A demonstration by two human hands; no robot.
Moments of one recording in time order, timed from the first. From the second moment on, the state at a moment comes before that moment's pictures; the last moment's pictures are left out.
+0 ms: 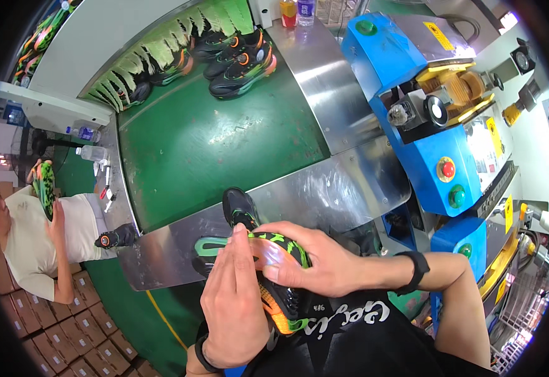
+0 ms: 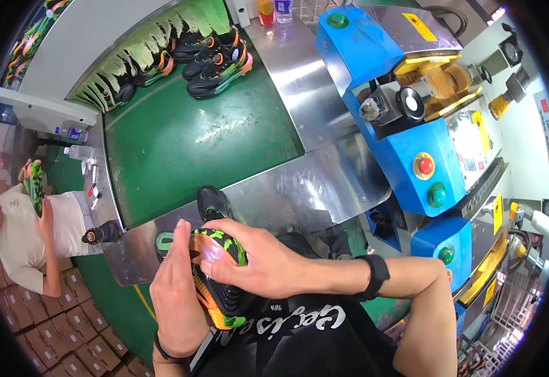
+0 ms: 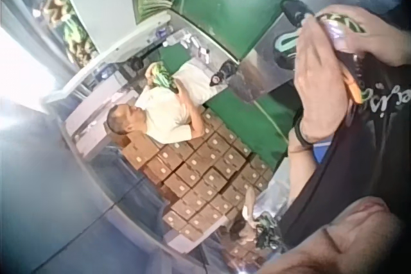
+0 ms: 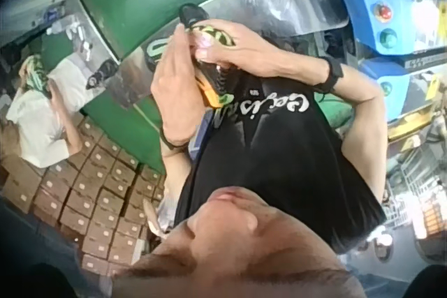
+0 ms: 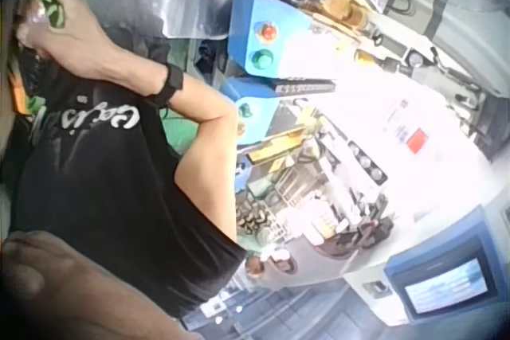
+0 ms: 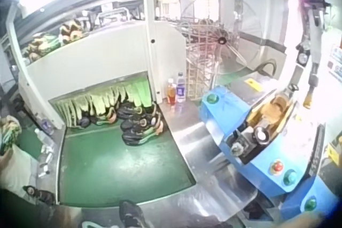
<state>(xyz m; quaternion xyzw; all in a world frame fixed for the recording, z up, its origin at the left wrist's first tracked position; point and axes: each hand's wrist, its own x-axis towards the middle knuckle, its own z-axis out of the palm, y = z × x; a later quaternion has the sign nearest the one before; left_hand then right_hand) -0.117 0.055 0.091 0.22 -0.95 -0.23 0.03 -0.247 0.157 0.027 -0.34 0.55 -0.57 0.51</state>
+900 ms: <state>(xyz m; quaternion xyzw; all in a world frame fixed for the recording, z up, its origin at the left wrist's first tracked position) -0.117 0.053 0.075 0.27 -0.79 -0.49 0.24 -0.287 0.141 0.035 -0.56 0.42 -0.56 0.45</state>
